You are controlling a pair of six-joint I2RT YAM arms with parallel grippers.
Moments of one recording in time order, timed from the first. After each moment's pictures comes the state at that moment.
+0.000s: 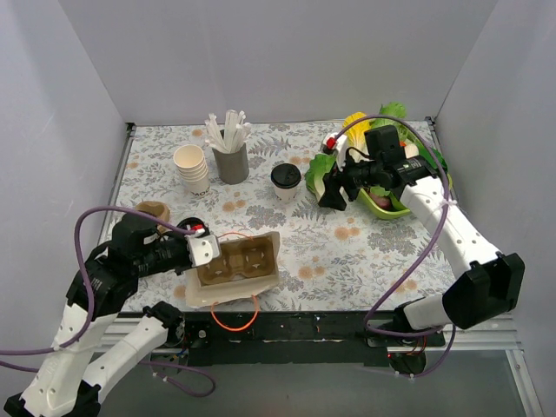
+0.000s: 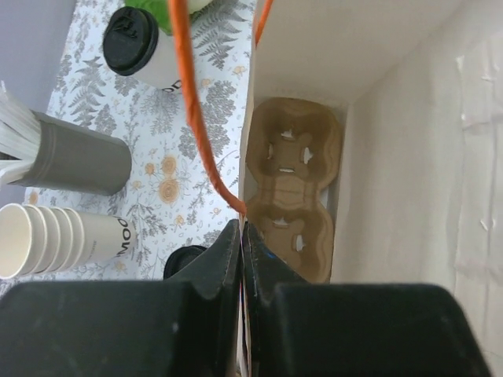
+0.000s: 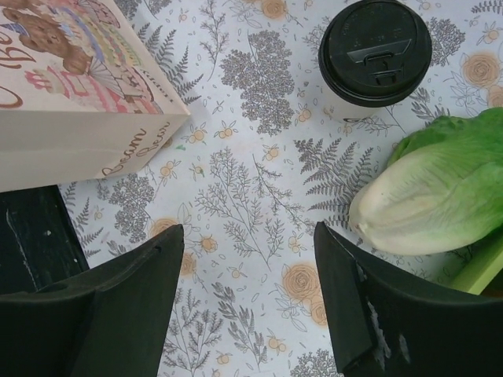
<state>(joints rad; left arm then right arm) -0.52 0.63 1.08 -1.00 0.42 0.73 0.39 1.38 1.34 -0.76 -0.68 -0.43</state>
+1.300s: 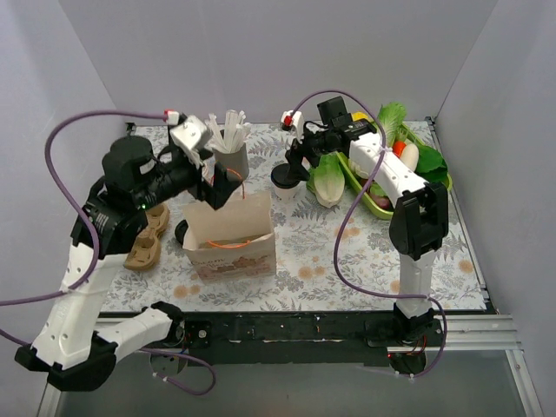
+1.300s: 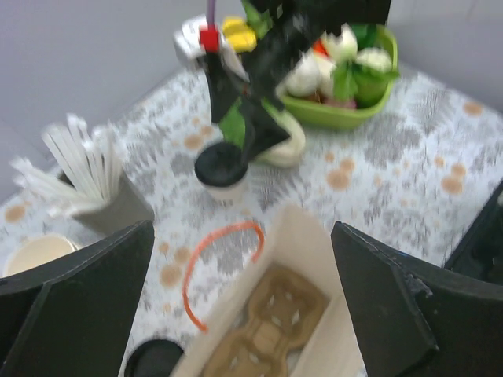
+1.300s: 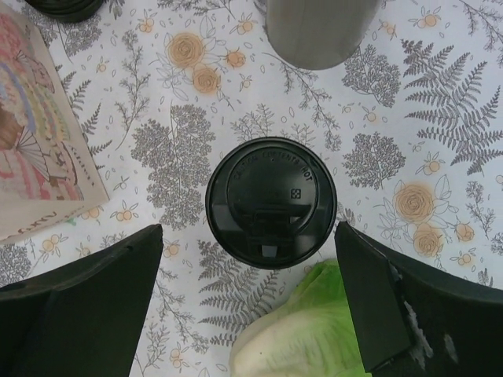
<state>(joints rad) -0.47 0.98 1.46 -0.75 0.33 0.13 0.46 1.99 1.87 -0.73 -0.70 -0.60</state>
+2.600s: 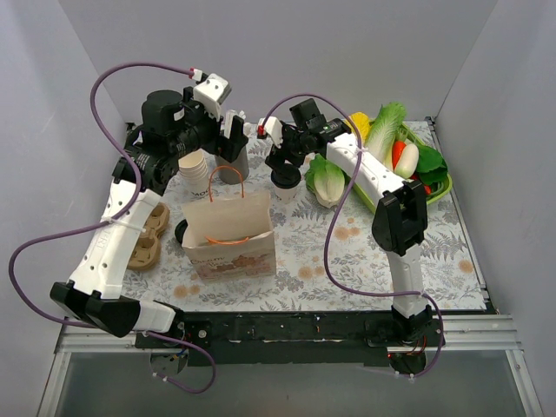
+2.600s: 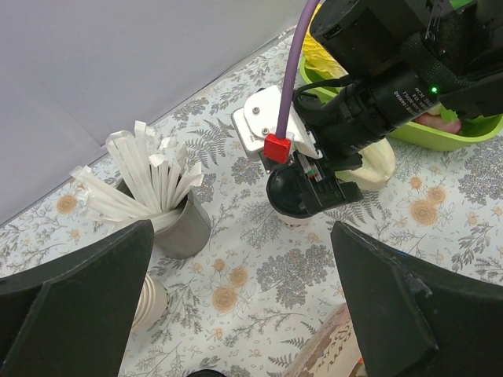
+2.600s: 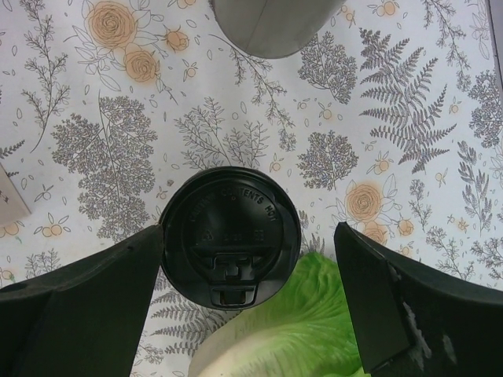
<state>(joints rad) -0.37 1.36 1.70 -0.61 0.26 0.16 0.58 2.12 2.05 -0.78 -0.40 -0.66</state>
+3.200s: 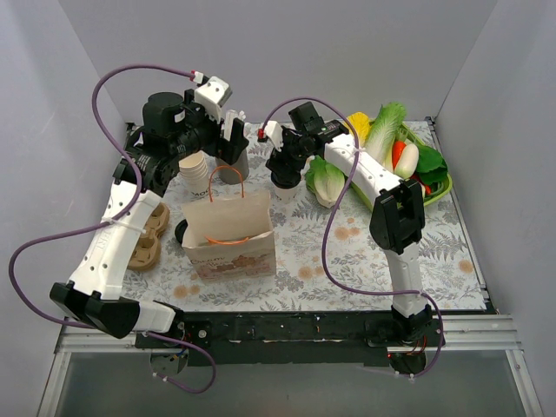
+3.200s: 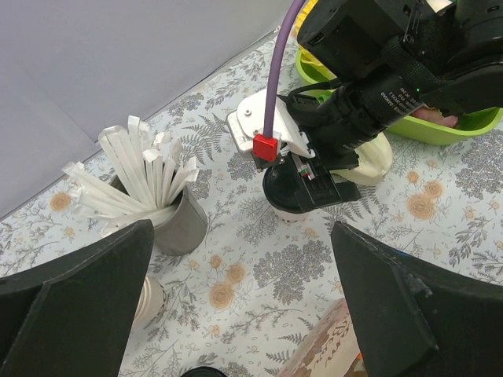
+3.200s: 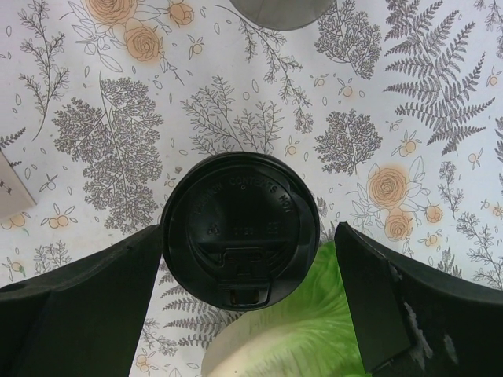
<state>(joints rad) -0.37 1.35 1.67 -0.61 0.27 0.16 0.58 2.15 2.05 -0.81 -0.39 -0.64</state>
